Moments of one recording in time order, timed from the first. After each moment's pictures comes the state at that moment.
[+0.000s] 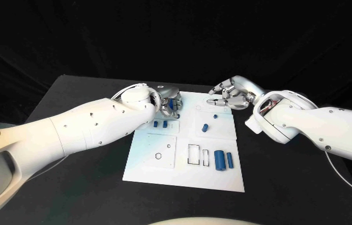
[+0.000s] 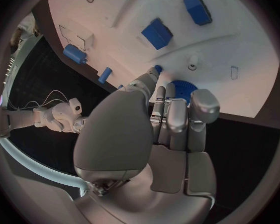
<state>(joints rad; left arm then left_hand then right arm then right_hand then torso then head) 1.24 -0.47 -0.03 1.23 -1.53 -0.07 -0.21 1.48 -0.21 0.31 0.18 0.06 0.99 0.13 0.18 0.25 0.99 0.07 0.43 0.23 1.41 0.00 1.24 1.10 0.12 1.35 0.08 1.20 1.05 1.29 -0.95 -0.12 1.65 -1.01 -0.46 -0.05 1.37 -0.05 -0.09 0.26 0.31 0.93 0.15 0.13 0.25 1.17 0.06 1.12 1.06 1.46 -0.01 1.37 1.29 0.05 1.44 0.10 1.35 1.31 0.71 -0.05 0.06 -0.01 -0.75</state>
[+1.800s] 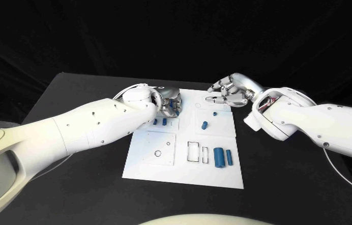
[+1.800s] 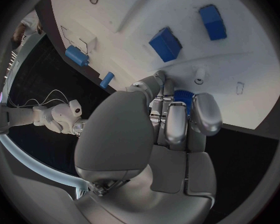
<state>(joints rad) 1.22 -0.46 -0.03 1.21 -1.51 -0.05 -0.20 1.52 -0.17 0.48 0.09 0.05 1.12 0.12 0.15 0.21 1.14 0.05 0.36 0.17 1.45 -0.02 1.31 1.13 0.11 1.37 0.07 1.29 1.16 1.28 -0.94 -0.12 1.64 -1.01 -0.46 -0.05 1.37 -0.05 -0.09 0.26 0.31 0.93 0.15 0.13 0.26 1.17 0.06 1.12 1.06 1.46 -0.01 1.37 1.29 0.05 1.44 0.10 1.35 1.31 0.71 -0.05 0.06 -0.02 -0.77</state>
